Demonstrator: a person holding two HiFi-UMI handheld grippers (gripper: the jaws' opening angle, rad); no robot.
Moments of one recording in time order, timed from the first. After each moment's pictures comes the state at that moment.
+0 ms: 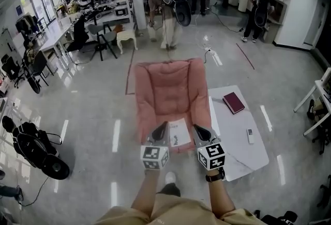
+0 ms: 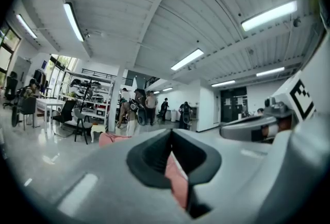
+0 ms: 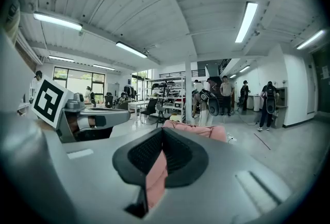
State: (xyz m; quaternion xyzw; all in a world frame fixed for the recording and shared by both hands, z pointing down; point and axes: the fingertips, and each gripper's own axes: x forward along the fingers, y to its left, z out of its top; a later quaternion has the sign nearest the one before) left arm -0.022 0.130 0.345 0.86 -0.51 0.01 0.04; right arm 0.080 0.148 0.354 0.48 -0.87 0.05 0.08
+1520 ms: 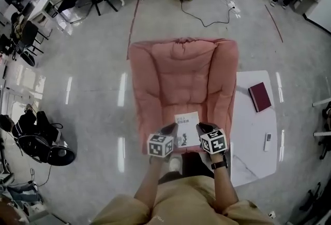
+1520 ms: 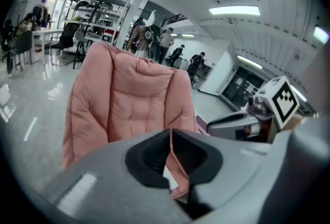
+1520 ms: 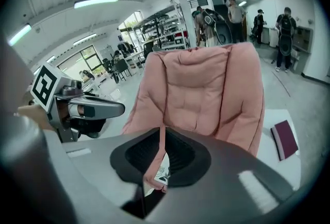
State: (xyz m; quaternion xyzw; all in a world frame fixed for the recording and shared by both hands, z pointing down) left arm -0.055 -0.193 0.635 0.80 -0.44 0.18 0.36; right arm 0.042 -0.192 0.648 0.36 -0.82 0.33 0.30
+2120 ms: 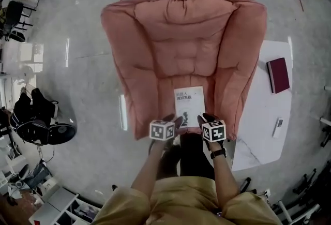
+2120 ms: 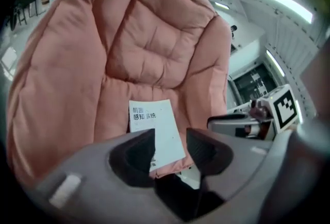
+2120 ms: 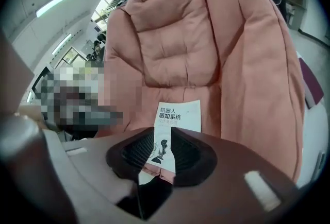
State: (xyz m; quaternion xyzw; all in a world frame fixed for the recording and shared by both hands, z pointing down) left arm -0.047 -0.177 0.873 0.69 -0.38 0.27 0.56; right arm 0.059 -0.186 0.879 0.34 -0.73 0.48 0.35
